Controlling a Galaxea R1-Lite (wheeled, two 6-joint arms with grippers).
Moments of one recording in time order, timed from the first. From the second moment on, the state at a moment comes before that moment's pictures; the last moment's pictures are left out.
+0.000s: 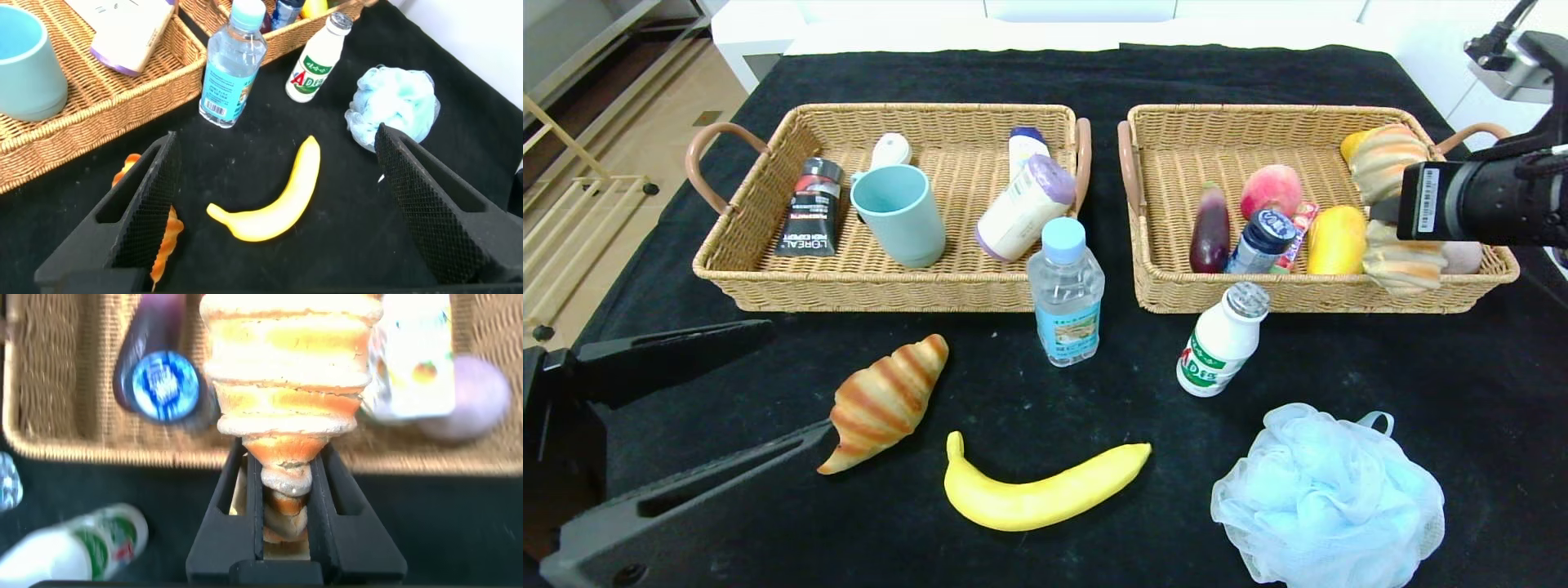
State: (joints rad) left arm -0.48 0.93 -0.60 -0.34 -0.31 0.03; right arm 0.33 1.57 -1.51 0.31 -0.27 0.16
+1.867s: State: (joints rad) left arm -0.48 0.94 -0.60 -0.34 -0.31 0.03; right arm 0.34 1.74 -1.53 -0.03 -0.27 0.15
